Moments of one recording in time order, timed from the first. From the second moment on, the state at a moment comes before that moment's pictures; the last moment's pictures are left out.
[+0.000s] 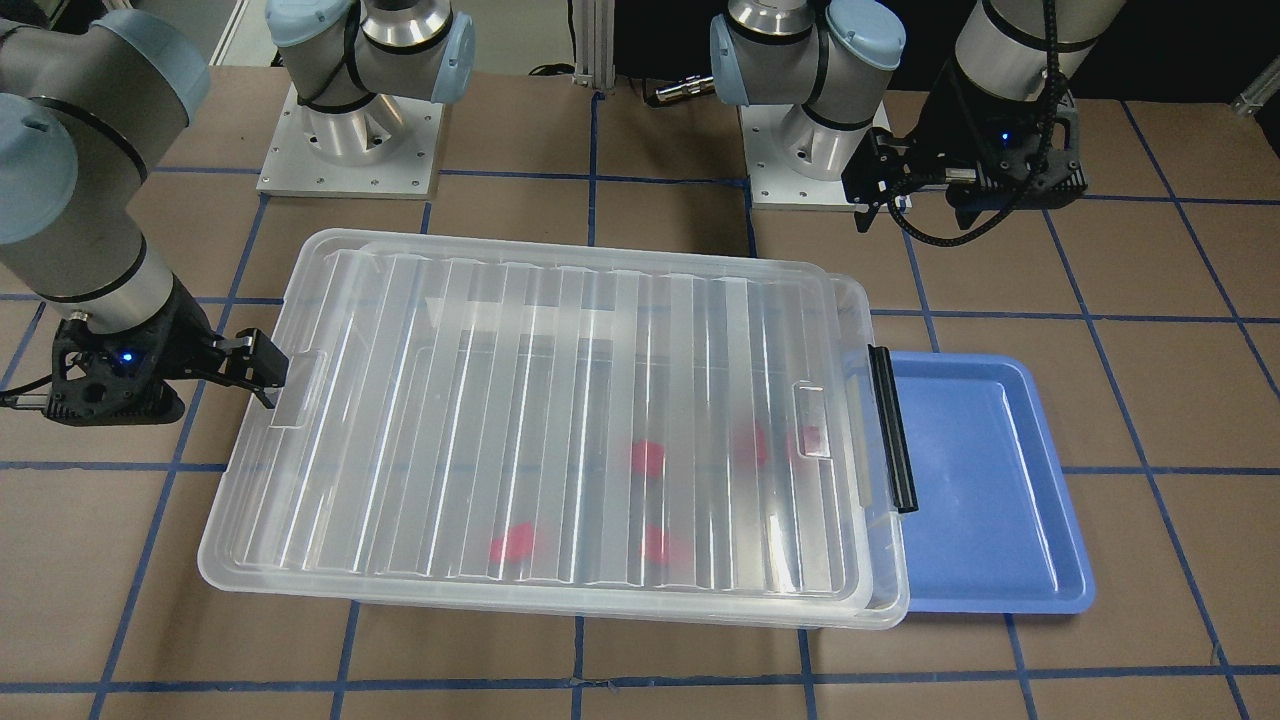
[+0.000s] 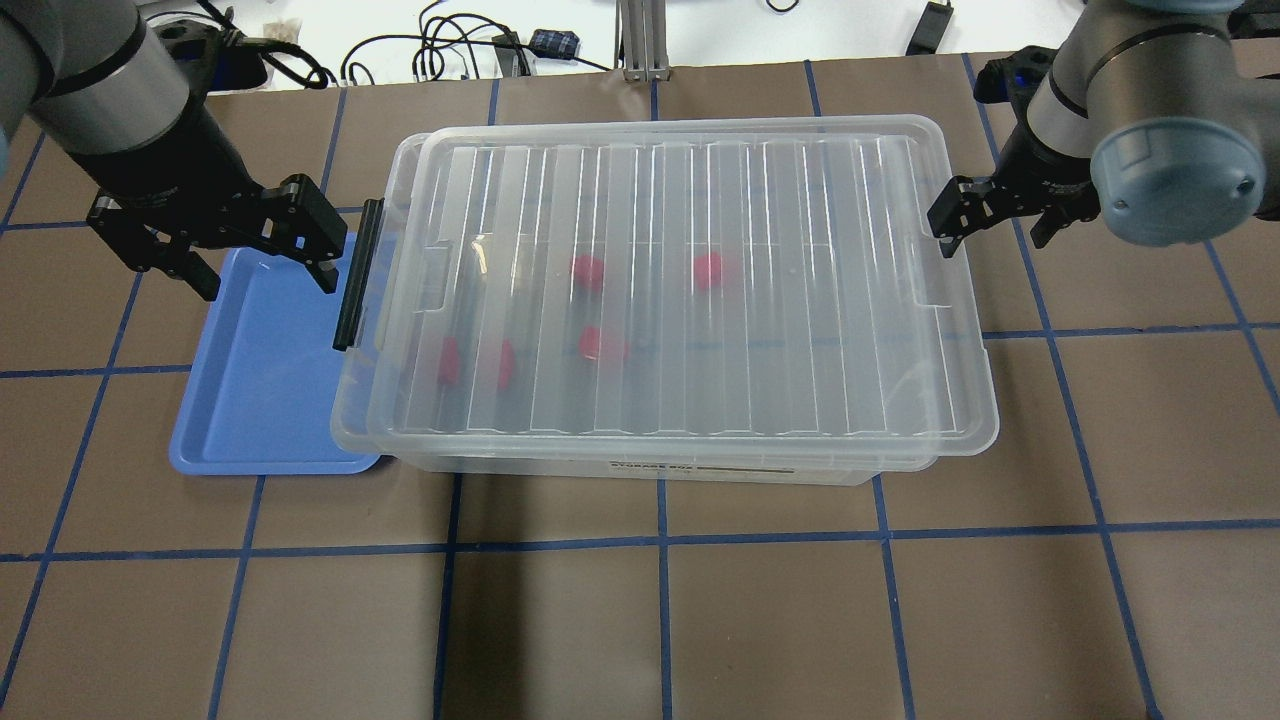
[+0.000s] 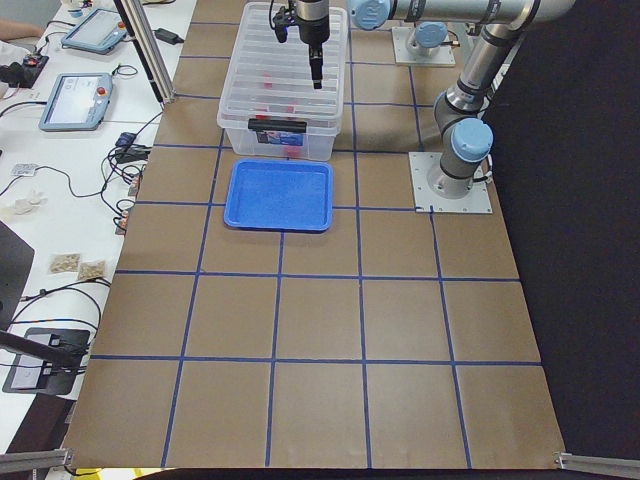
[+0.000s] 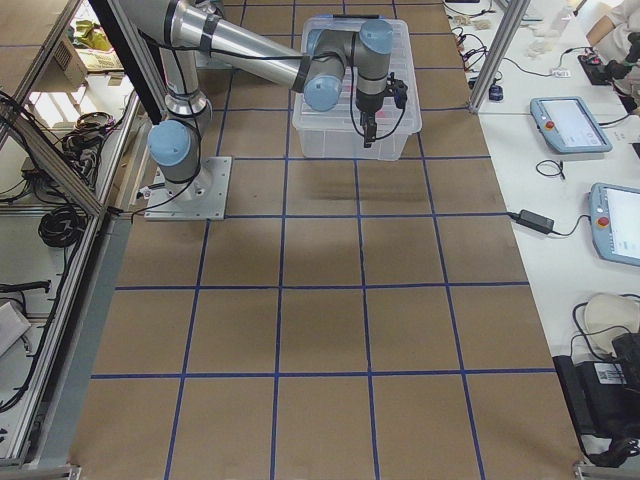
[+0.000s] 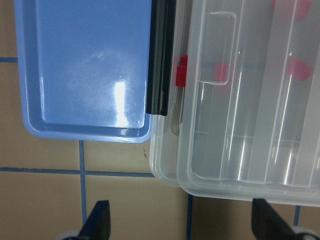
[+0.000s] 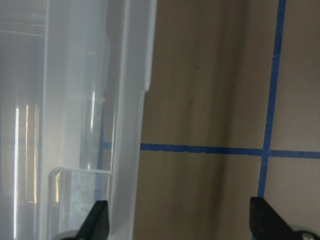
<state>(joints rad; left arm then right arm) -1.49 -1.51 -1.58 -1.69 1.61 0.04 1.39 -1.40 1.74 -1.94 -1.58 -0.25</state>
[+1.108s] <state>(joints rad) -1.48 -1.52 -1.58 -1.68 1.59 0.04 1.22 -1.40 1.74 -1.95 -1.58 -0.52</state>
